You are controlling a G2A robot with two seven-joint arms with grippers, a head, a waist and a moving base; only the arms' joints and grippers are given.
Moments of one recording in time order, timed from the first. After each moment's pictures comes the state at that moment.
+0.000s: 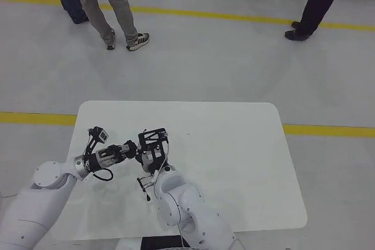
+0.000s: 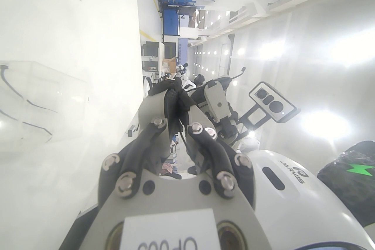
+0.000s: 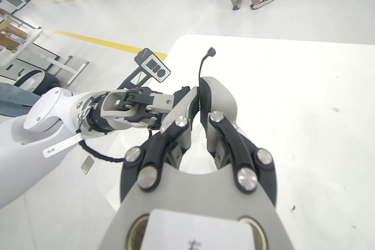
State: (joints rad) left arm 1.46 -1.06 -1.35 -1.35 -0.61 -0.34 -1.07; right arm -1.51 -1.58 0.80 -1.83 -1.37 0.32 0.46
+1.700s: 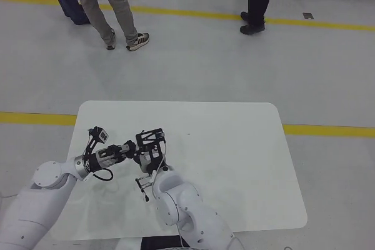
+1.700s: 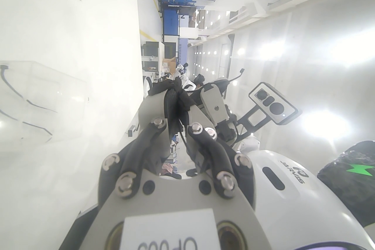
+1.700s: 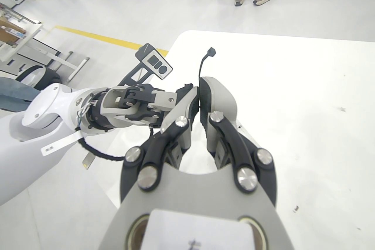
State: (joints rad) left arm 1.46 -1.06 -1.35 -1.35 -0.61 -0.34 -1.07; right arm -1.50 -1.58 0.79 -1.81 -1.36 0.31 0.48
